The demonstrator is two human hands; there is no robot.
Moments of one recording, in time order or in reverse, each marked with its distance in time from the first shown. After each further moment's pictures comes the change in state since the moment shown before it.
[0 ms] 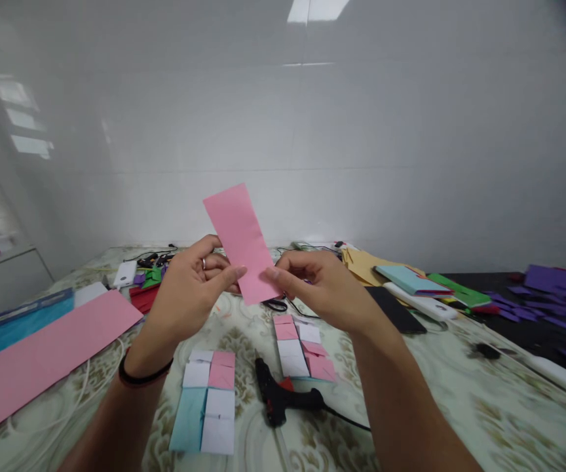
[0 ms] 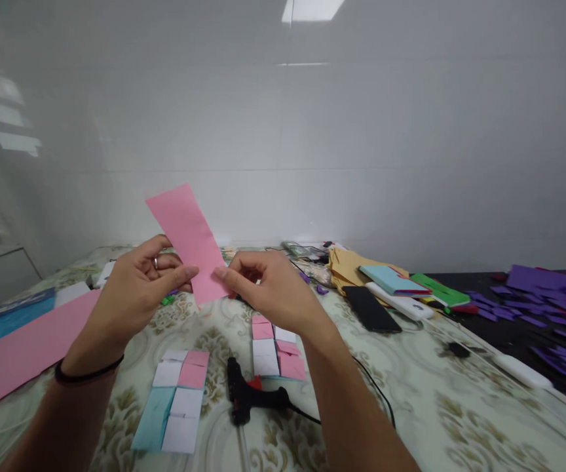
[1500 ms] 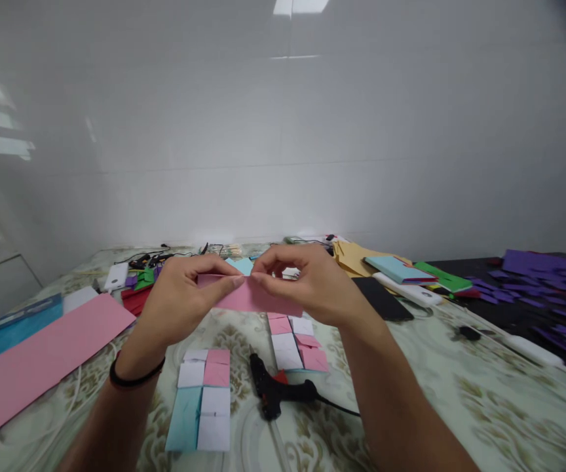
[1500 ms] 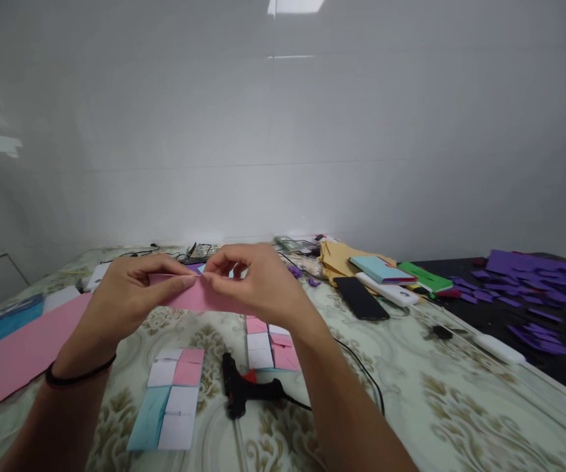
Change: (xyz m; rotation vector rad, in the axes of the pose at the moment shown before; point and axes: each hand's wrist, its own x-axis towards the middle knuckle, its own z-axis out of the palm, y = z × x) left_hand -0.004 0.006 -0.004 0.520 -0.048 0.105; right_hand 0.000 -0.005 0.000 -0.025 0.023 -0.087
